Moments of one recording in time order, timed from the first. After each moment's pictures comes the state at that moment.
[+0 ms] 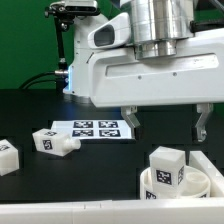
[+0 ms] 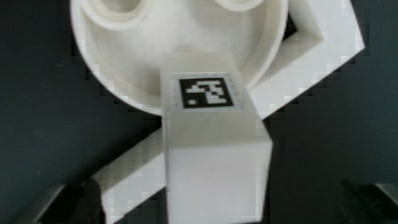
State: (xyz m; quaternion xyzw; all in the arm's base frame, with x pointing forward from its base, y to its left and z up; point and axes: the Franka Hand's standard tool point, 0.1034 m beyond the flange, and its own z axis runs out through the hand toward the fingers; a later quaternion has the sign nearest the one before) arm 0.644 0.058 0.102 -0.95 0.30 -0.09 0.07
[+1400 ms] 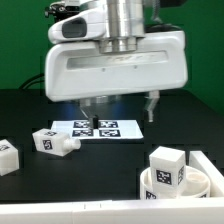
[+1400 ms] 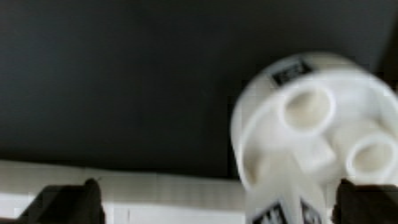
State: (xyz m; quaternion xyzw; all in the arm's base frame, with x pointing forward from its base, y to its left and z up) arm 0.567 -0.002 0.100 -0.99 -0.11 -0.08 0.02
